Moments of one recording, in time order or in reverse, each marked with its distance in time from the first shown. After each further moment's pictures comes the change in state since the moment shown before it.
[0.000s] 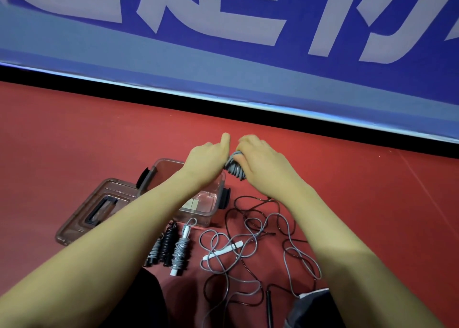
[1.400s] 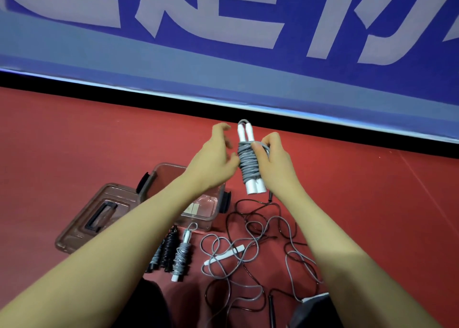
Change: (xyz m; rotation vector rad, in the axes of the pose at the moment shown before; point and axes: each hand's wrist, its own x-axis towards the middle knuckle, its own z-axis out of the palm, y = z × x) left_hand -0.003 0.005 -0.017 -0.854 0.121 -0.072; right_hand 0.010 0.022 0.026 0.699 0.329 0.358
